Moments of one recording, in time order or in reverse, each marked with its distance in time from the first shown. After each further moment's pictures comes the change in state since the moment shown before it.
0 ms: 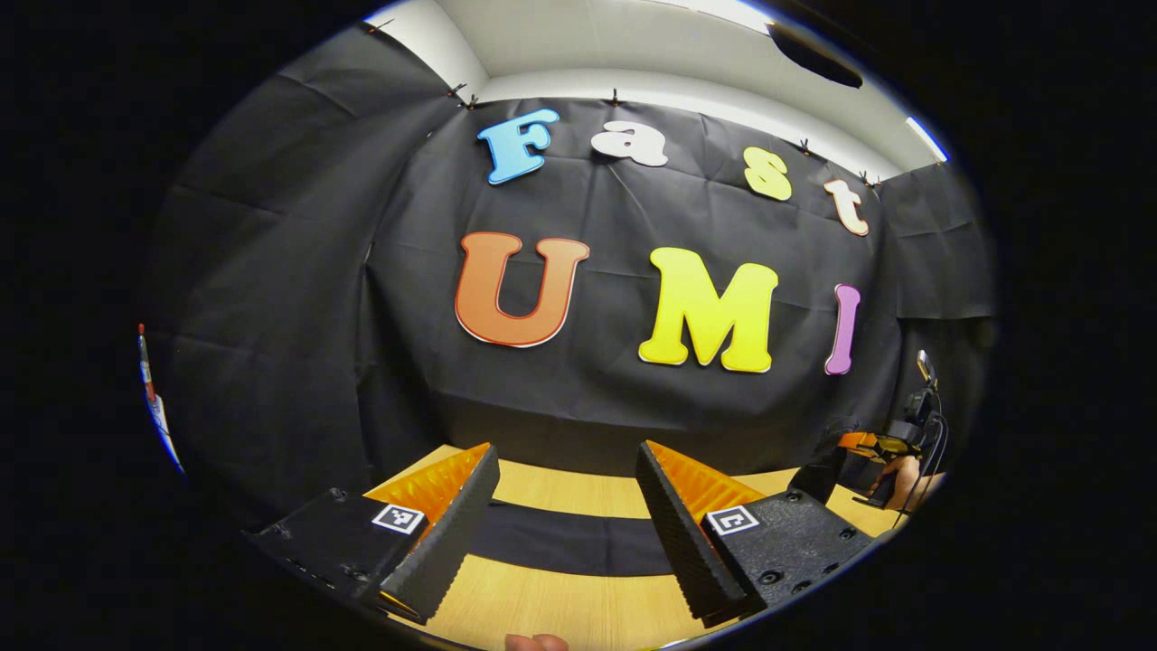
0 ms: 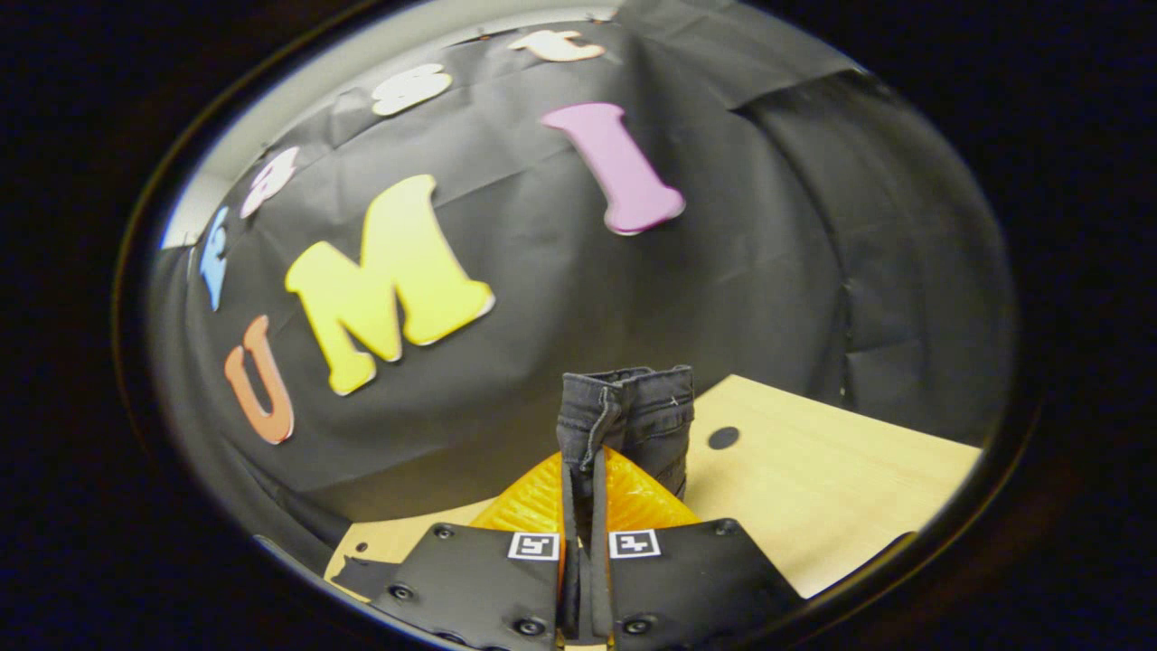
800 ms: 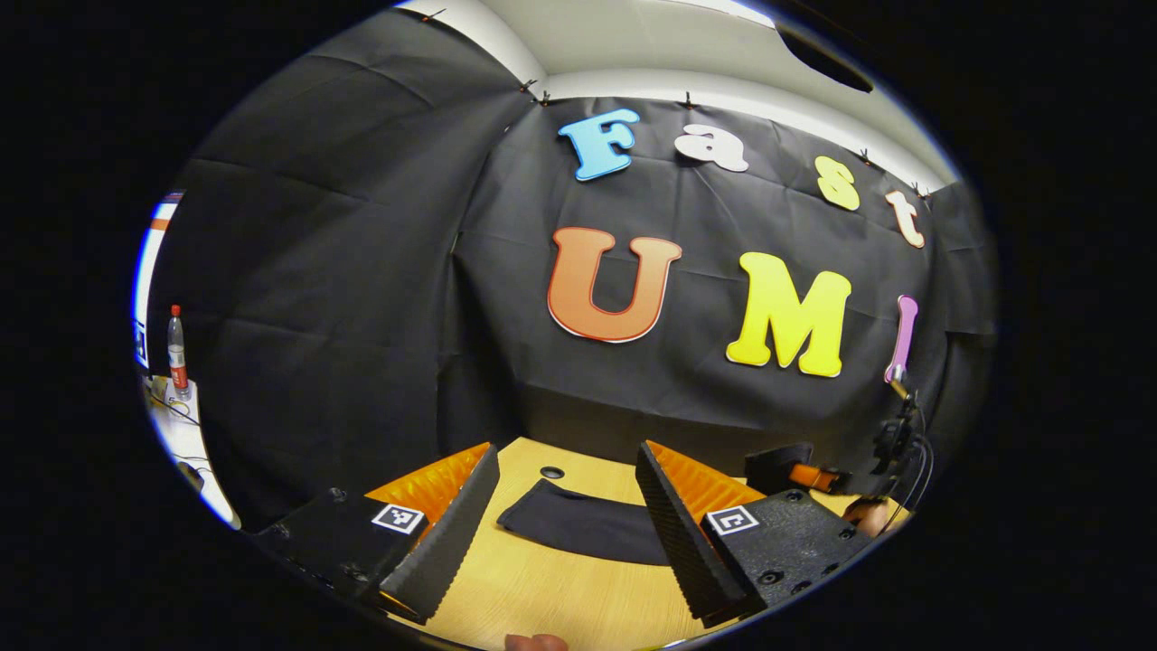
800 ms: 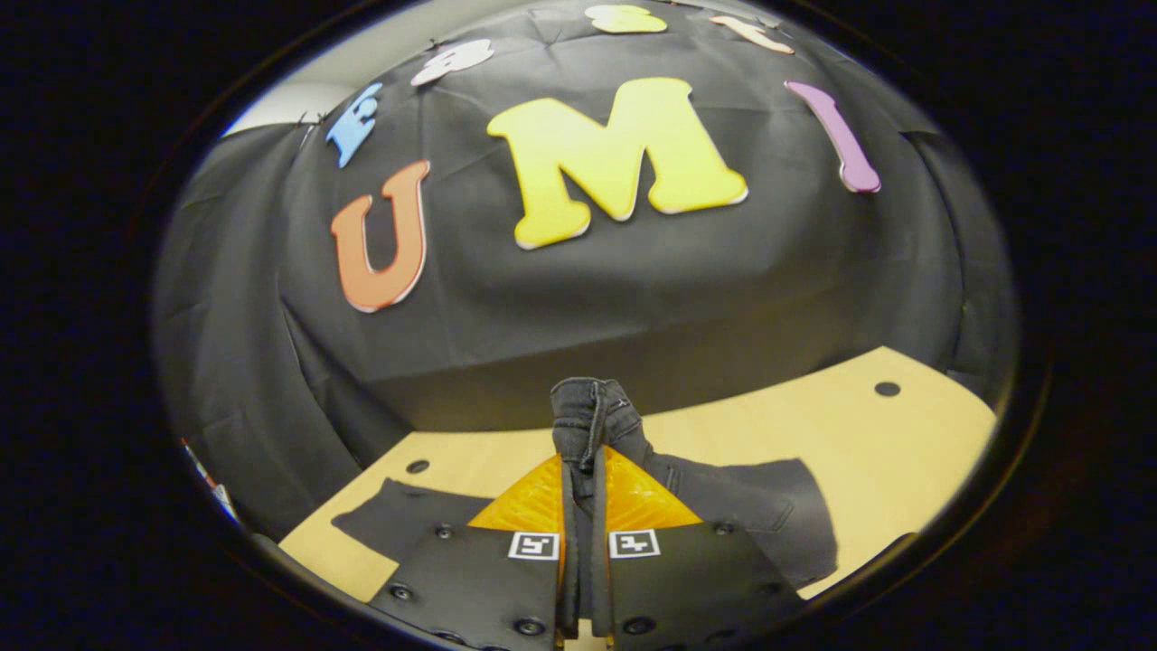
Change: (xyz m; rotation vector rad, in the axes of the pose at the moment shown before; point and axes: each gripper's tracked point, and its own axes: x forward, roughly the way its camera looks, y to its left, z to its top) left arm -0.024 0.108 -0.012 -0.056 0.023 0.188; right arm -0.007 0.188 -0.225 -0.270 0.224 0.194
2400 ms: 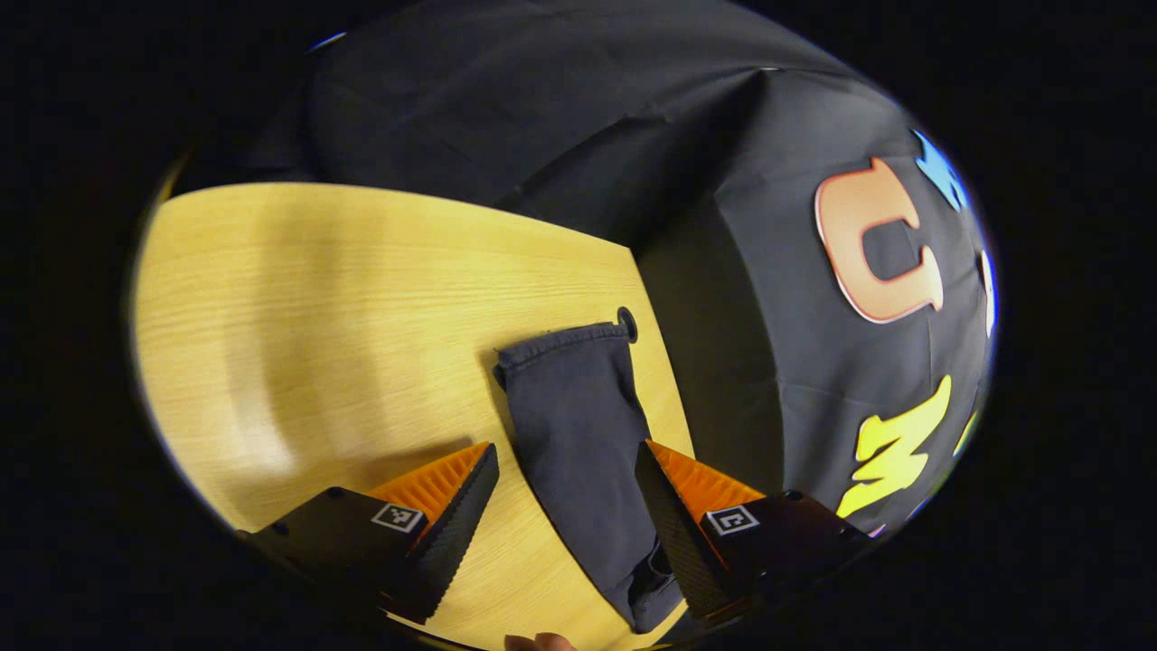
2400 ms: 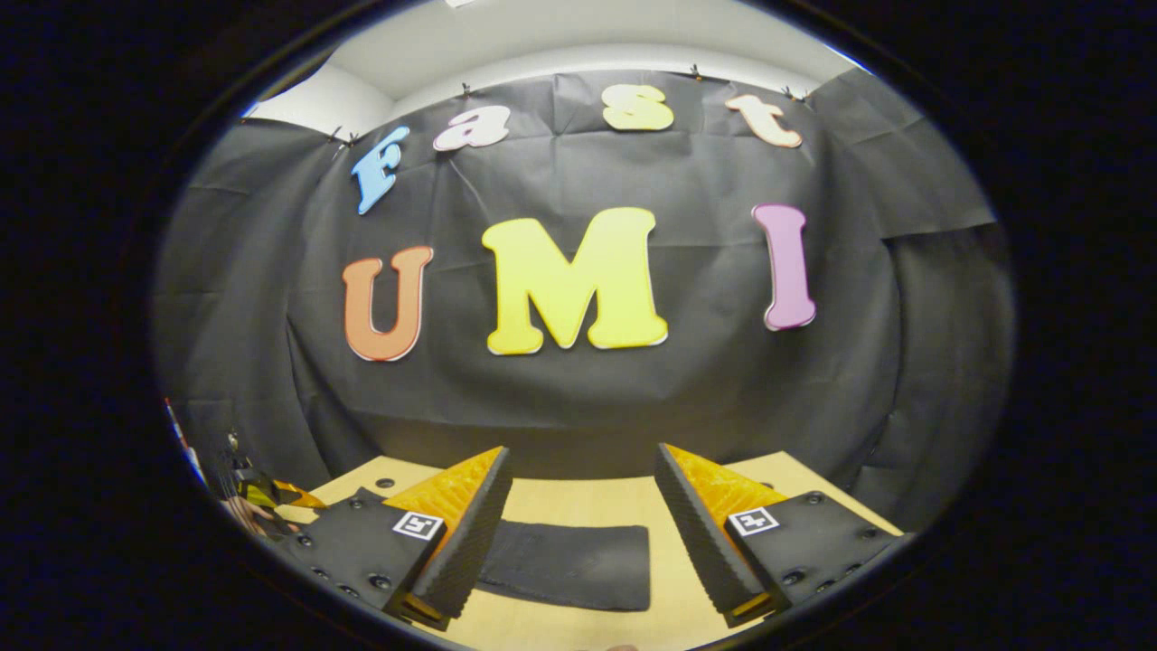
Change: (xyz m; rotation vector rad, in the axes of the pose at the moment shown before) left arm 0.127 0.031 -0.205 -0.982 0.558 0.253; right arm -0.199 -0.090 0.171 -0.158 -0.290 -0.119
